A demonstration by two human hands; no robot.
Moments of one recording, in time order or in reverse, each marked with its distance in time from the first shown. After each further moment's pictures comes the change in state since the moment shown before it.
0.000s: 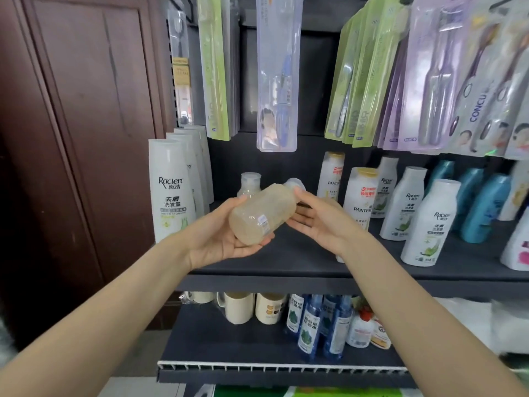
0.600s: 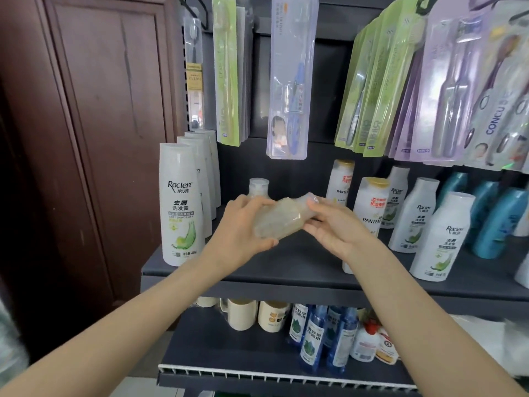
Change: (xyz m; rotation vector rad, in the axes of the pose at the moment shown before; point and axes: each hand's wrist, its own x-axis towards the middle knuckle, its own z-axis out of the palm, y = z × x) left_hand 0.019 -0.016 0.008 1.336 0.527 0.722; right_hand 0.008 -0.002 -0.002 0.123 0.006 -0.037
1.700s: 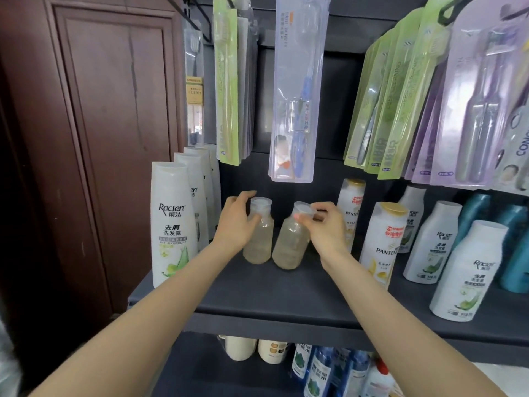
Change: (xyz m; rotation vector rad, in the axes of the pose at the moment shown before) left_hand 0.083 -0.041 0.021 -0.155 0.086 -0.261; right_hand 0.077 0.016 0.000 -0.647 0.327 -0.395
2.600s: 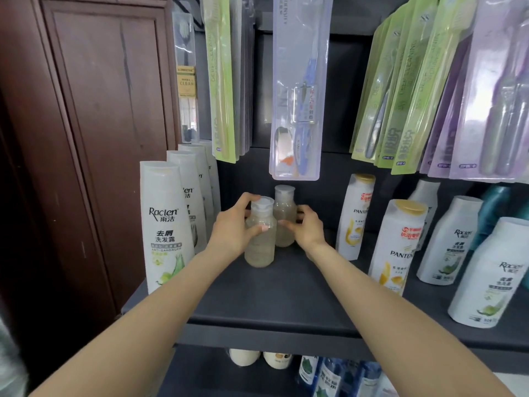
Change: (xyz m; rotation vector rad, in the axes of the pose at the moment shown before) left_hand 0.005 -0.019 0.004 0.021 -0.054 0.027; right_hand 0.053 0.051 0.043 -0.205 -0.177 0.031
